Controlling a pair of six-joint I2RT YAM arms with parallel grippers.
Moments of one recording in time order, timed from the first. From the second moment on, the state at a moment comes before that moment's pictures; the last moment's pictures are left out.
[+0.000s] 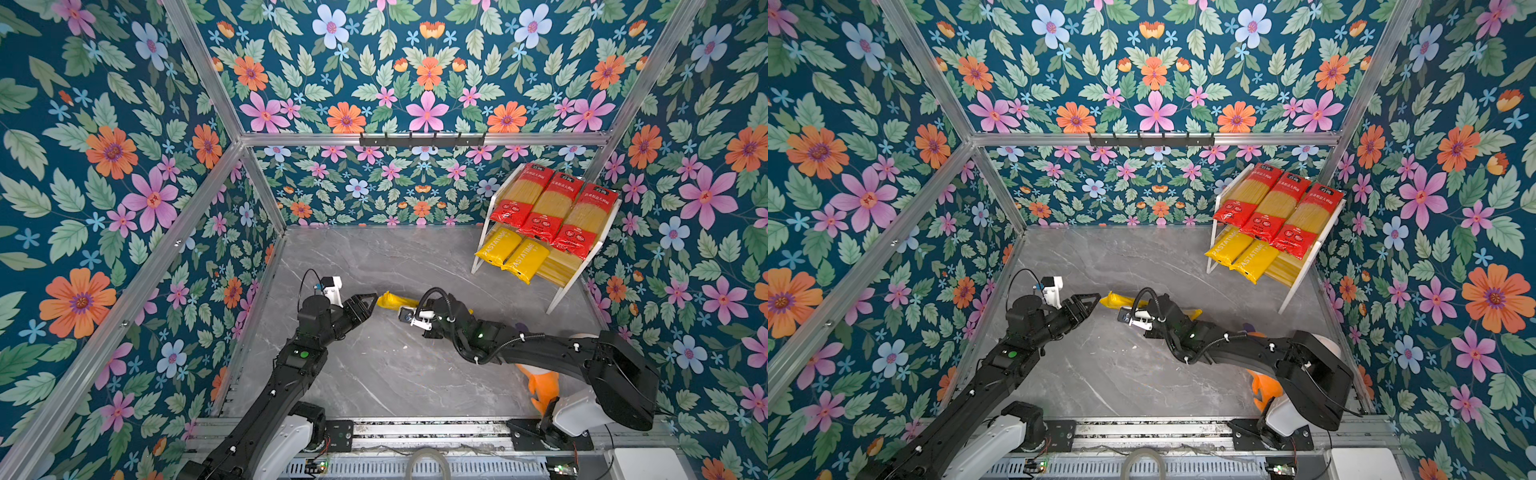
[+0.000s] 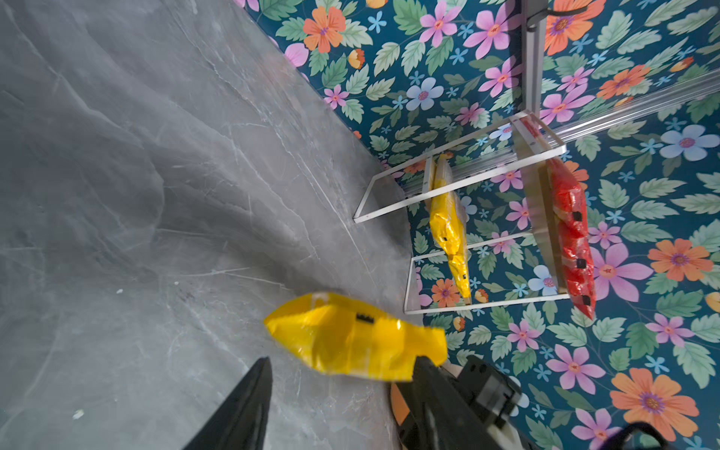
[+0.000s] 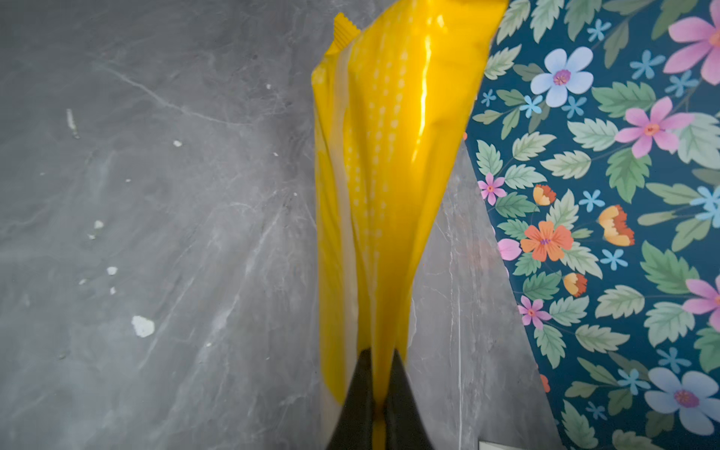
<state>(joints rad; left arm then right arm) -0.32 0.83 0.48 0.01 0.39 -0.94 0.98 1.52 0.85 0.14 0.28 -0.72</state>
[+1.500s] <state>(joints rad) -0.70 1.33 0.40 0.14 0.20 -0.72 0.94 1.38 0.64 -0.39 0.02 0.81</state>
